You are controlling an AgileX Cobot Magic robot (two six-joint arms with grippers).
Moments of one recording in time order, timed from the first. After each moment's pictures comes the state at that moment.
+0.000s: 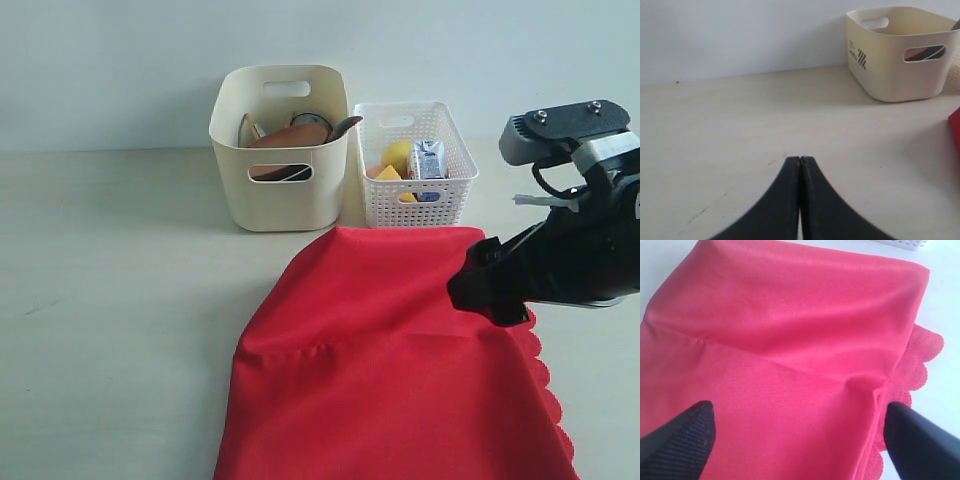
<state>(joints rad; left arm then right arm) -0.12 0.01 0.00 0.04 0.31 0.03 0.42 1.22 -0.70 0.17 0.53 -0.06</state>
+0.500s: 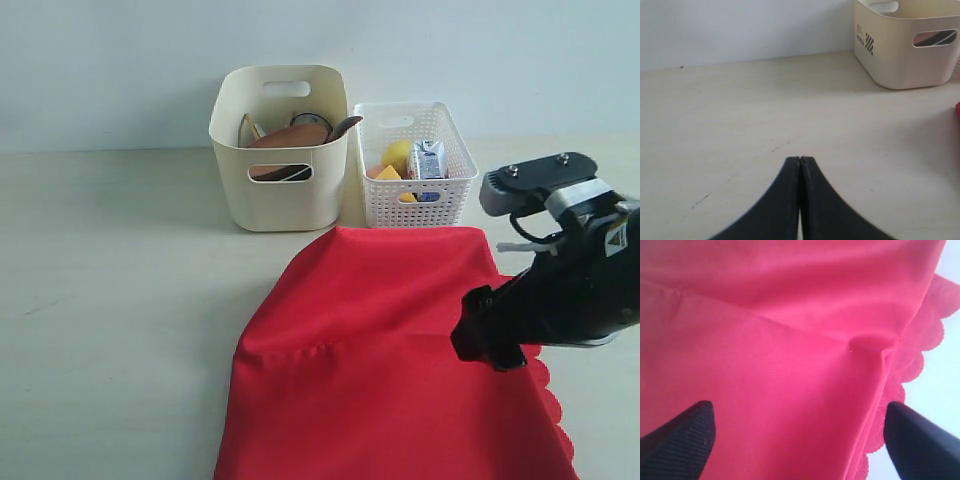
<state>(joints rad) -0.11 0.01 0.00 0.04 0.35 0.03 0.42 1.32 -0.68 0.16 0.58 -0.06</state>
